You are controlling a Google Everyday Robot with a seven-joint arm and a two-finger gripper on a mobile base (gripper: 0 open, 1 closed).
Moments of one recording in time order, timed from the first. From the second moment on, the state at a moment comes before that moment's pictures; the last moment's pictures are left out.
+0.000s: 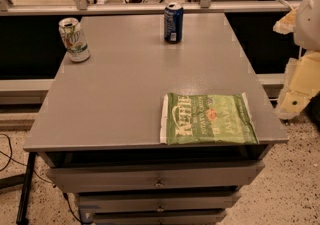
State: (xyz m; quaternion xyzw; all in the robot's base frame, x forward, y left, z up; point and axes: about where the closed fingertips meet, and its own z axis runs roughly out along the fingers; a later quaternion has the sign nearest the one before) arm 0.438 -0.217 0.976 -0.60 0.78 -0.03 0.16
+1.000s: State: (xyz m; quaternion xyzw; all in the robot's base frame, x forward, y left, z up) arm 0.451 -0.200 0.945 -0.60 0.78 0.00 0.18
